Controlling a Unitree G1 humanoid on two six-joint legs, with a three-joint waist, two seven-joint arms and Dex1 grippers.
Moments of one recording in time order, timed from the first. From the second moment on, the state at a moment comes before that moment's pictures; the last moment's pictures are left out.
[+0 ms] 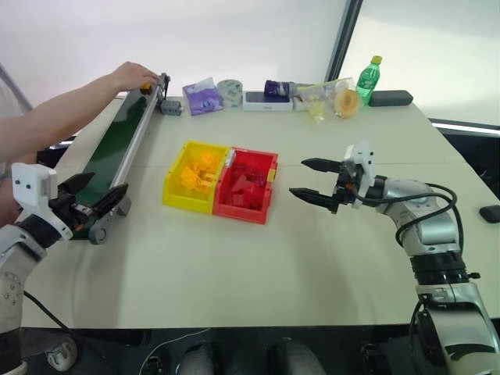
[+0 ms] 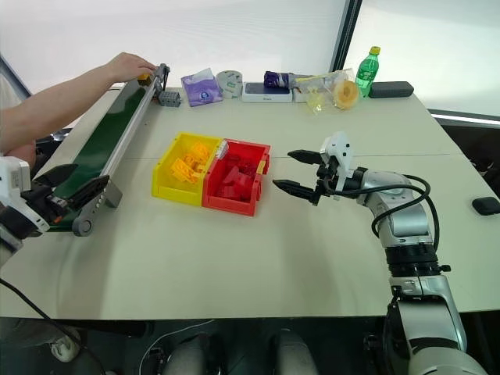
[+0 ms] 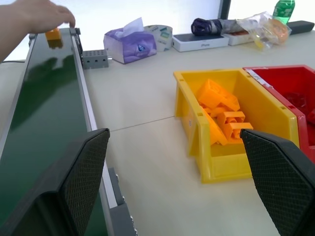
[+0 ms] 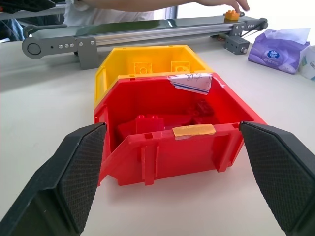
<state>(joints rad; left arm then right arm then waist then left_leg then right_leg) -0.11 0.74 0.57 -0.19 -0.64 0.53 -0.67 -0.64 -0.57 -0.04 0.20 0.39 0.27 1.11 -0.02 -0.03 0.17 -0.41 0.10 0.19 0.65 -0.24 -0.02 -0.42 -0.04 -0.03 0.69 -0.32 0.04</state>
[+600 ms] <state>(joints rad) 0.03 0.66 0.66 -0.22 -0.59 0.43 -0.56 -0.64 -0.57 -0.04 0.20 0.39 0.25 1.12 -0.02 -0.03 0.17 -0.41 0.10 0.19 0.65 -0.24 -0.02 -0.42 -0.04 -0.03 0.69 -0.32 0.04</state>
